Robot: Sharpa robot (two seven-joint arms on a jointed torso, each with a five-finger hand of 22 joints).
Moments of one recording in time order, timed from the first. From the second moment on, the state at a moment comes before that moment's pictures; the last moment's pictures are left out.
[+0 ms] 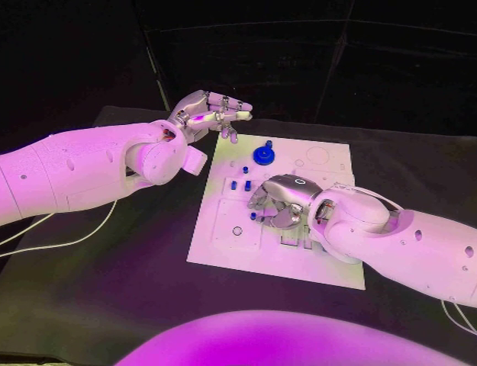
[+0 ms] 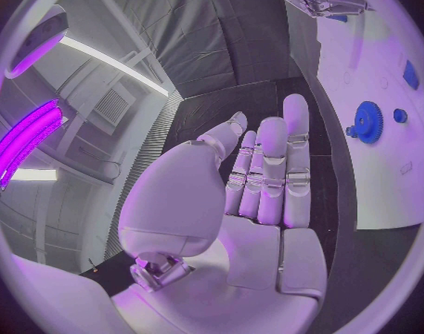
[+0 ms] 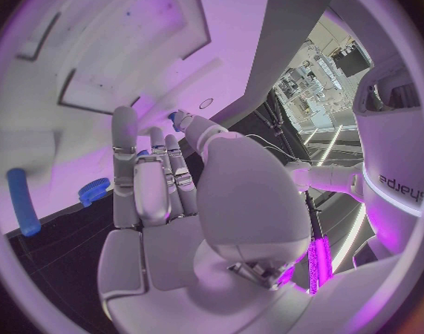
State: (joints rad) left arm 1.24 -0.84 -0.08 1.42 -0.12 -0.16 0.40; left_hand 1.32 -0.05 0.33 -0.09 0.05 1.03 0.19 0.10 0.07 1.09 0.12 0.17 0.07 1.23 0.02 0.99 0.54 0.17 1.24 0.11 0.62 0.59; right arm 1.04 -0.61 -0.02 1.59 -1.62 -0.20 -0.12; right_hand 1.38 -0.16 0.42 0.02 0.17 0.97 0.19 0.06 0.06 1.02 0.12 0.21 0.06 1.47 0.02 1.34 1.16 0.18 1.11 0.12 1.02 0.43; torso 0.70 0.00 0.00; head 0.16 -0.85
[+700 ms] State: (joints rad) left arm 1.24 -0.84 -0.08 1.41 -0.12 -0.15 0.40; left_hand 1.32 -0.05 0.33 -0.09 0.05 1.03 0.19 0.10 0.07 1.09 0.12 0.17 0.07 1.23 0.02 0.99 0.54 0.17 1.24 0.11 0.61 0.58; right arm 1.07 -0.84 0.02 1.75 -1.61 -0.33 -0.21; right_hand 1.35 -0.18 0.35 0.02 0.15 0.96 0.17 0.06 0.07 0.98 0.11 0.22 0.06 1.47 0.02 1.33 1.14 0.18 1.11 0.12 1.02 0.43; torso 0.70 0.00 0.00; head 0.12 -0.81
